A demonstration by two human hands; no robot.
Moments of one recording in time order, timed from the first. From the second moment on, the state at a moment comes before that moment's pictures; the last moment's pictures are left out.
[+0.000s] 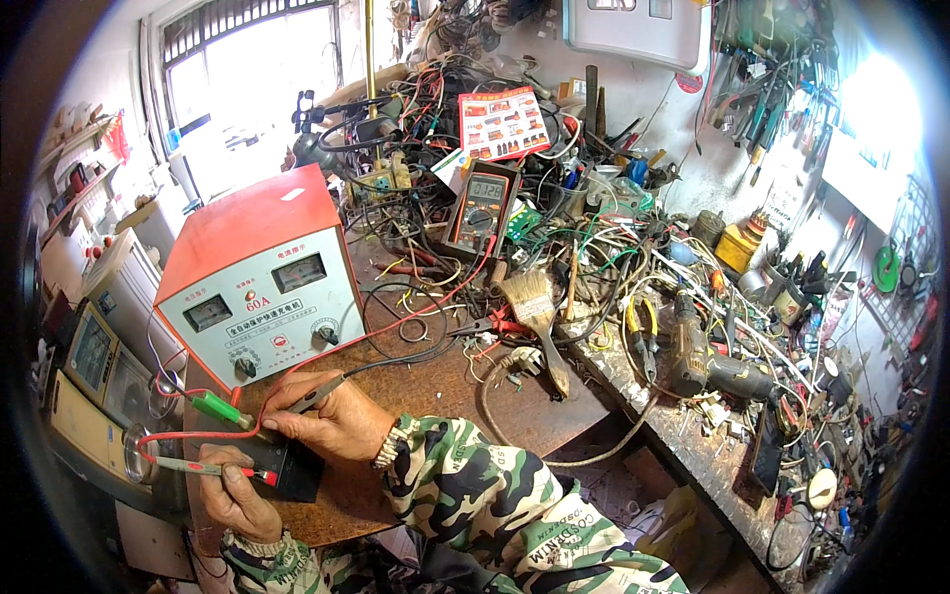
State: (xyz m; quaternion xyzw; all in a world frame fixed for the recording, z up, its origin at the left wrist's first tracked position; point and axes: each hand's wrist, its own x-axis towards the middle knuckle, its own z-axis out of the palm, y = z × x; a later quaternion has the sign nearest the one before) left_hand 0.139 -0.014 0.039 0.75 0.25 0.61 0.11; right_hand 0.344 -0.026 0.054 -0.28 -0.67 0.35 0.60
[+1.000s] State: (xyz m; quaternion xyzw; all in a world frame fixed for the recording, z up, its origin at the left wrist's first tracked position) left_hand 0.135 -0.007 0.044 0.76 0.21 0.60 0.11; right_hand 0.345 -0.035 0.065 -0.33 -0.65 0.34 0.60
